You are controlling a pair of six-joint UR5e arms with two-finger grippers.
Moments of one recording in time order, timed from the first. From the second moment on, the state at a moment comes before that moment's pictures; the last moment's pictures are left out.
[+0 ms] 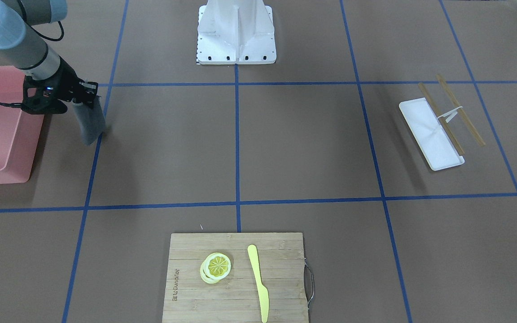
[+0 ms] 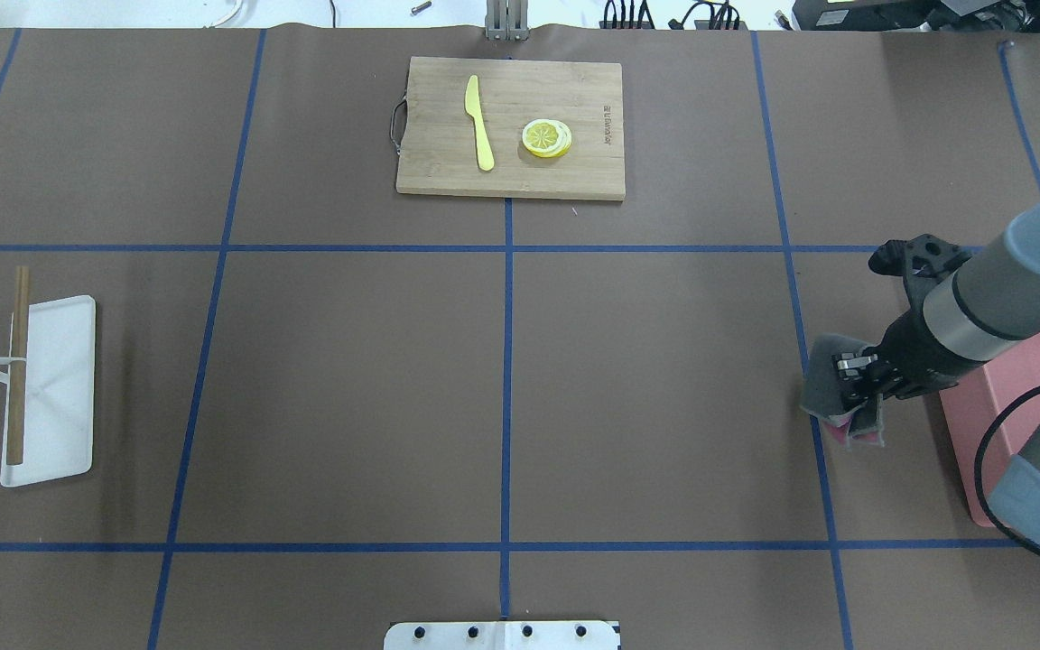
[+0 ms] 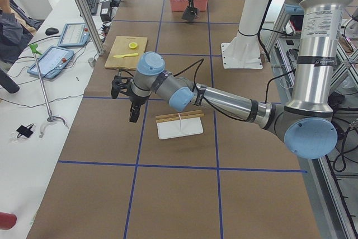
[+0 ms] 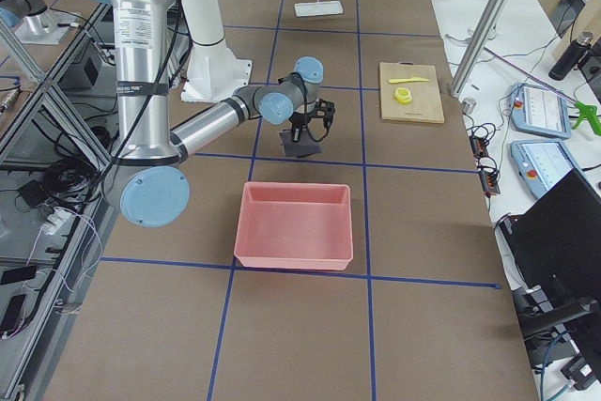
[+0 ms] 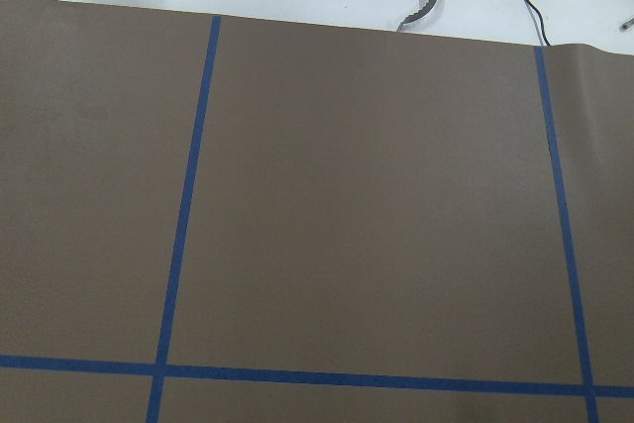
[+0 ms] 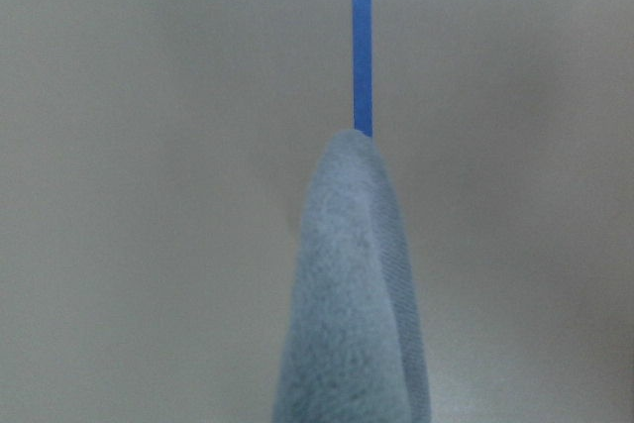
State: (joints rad) left arm -1.47 -1.61 -1.78 -1.93 -2.26 -0.45; right arm 0.80 -1.58 2.08 -1.45 2.22 0.98
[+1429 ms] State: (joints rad) left arm -1.51 -1.59 -1.78 -1.77 -2.26 -0.19; right arm 1.25 -1.98 2.04 -1.44 2.28 0.22
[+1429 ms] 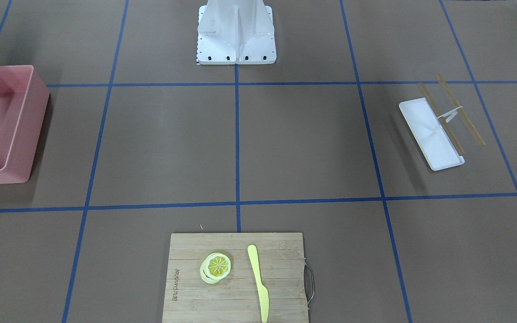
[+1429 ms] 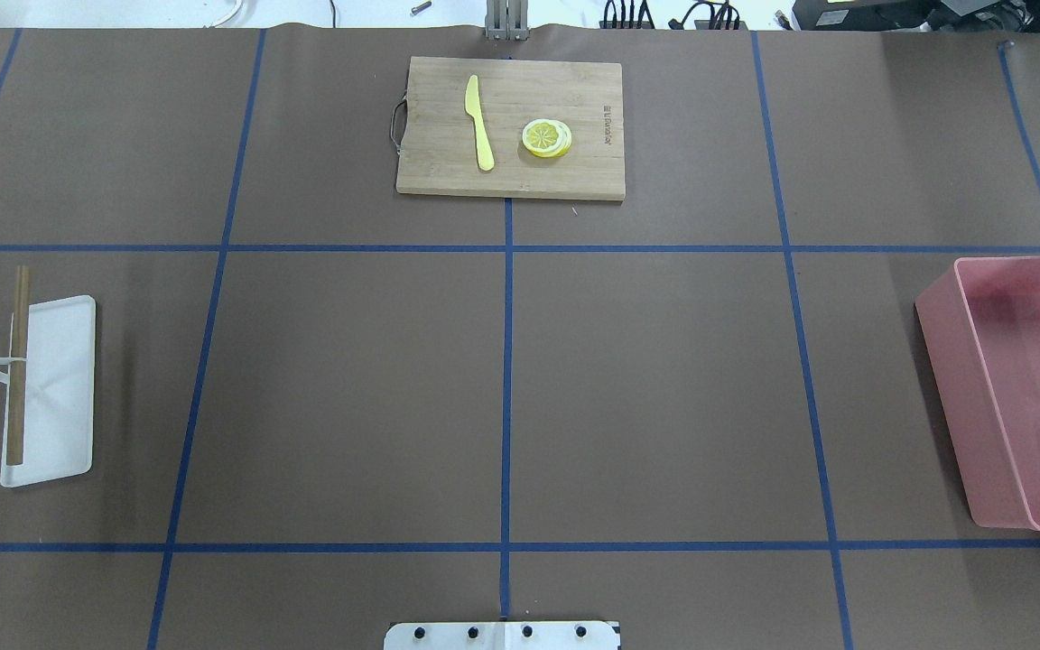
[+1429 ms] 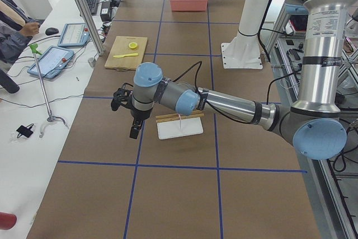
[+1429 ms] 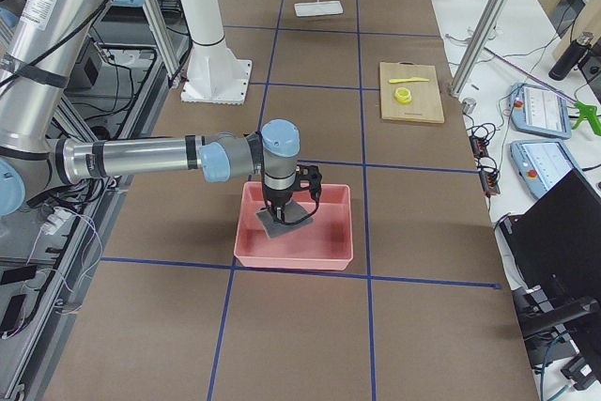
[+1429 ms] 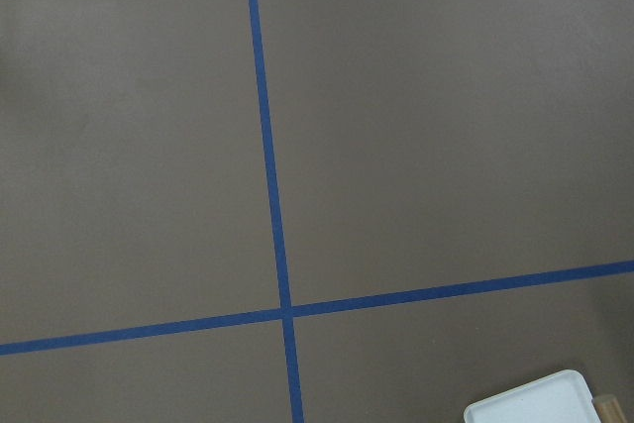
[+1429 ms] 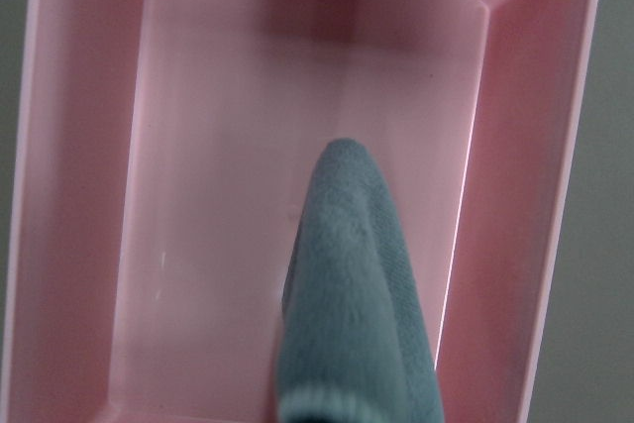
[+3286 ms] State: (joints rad) left arm -1.58 -1.45 -1.81 -1.55 -2.40 0.05; right arm 1.45 -1.82 1.89 -1.44 2.33 0.11
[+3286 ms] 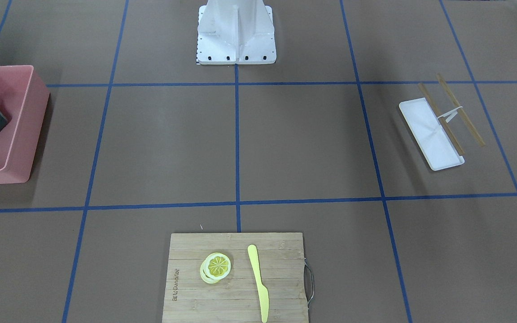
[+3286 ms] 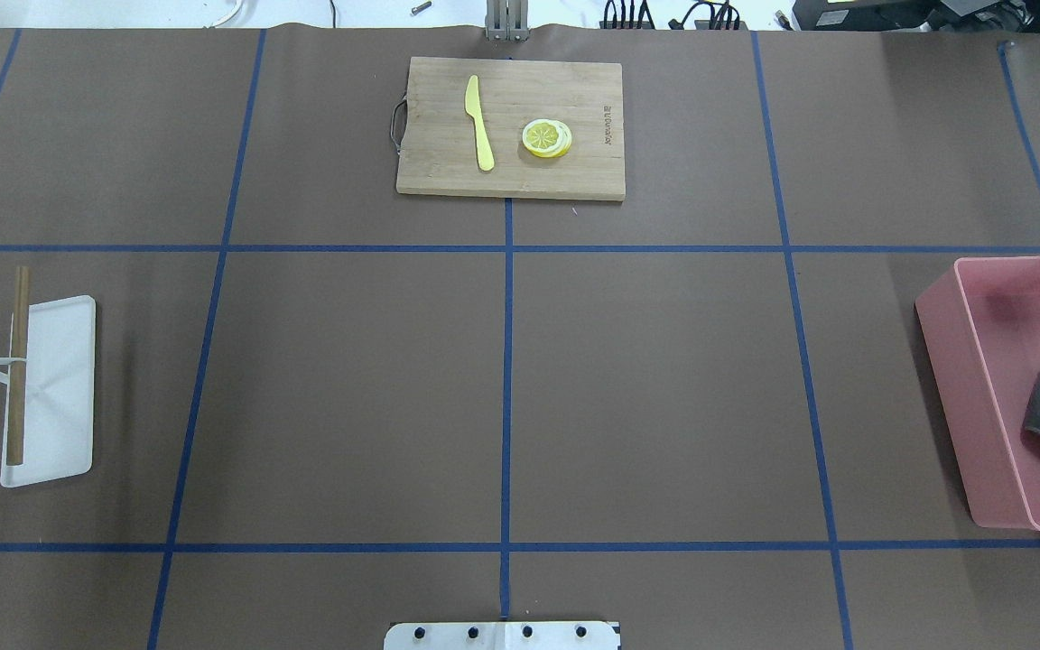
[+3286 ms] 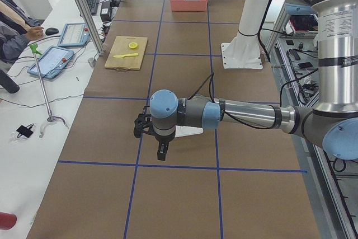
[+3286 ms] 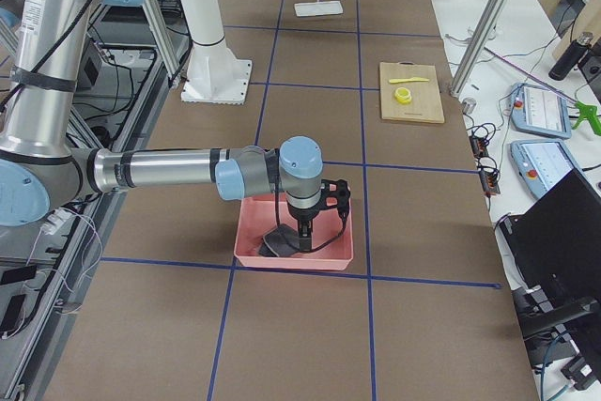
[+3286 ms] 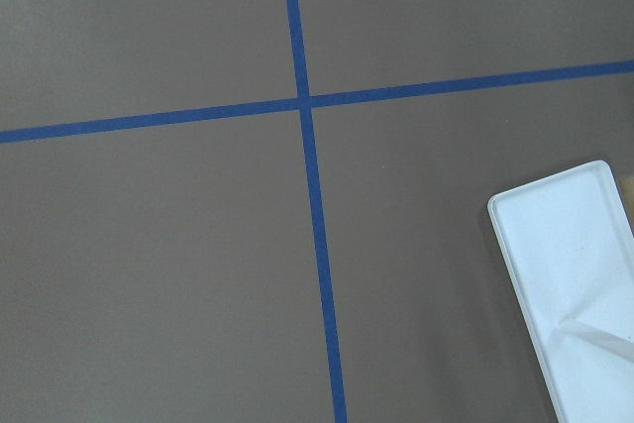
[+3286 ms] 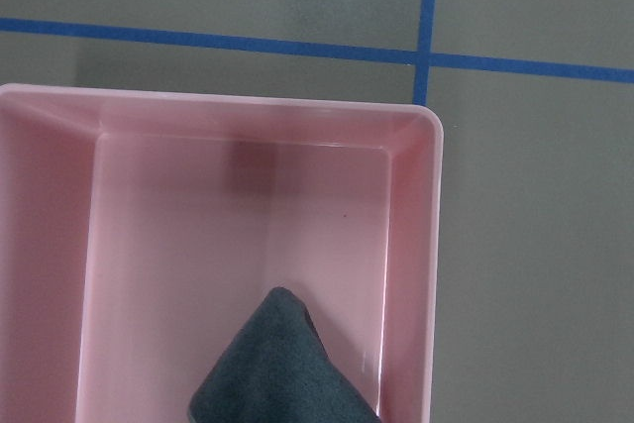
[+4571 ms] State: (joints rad) left arm -1.57 -1.54 -1.73 -1.55 -2.40 -0.02; right arm 1.45 -1.79 1.89 -1.45 2.30 0.01
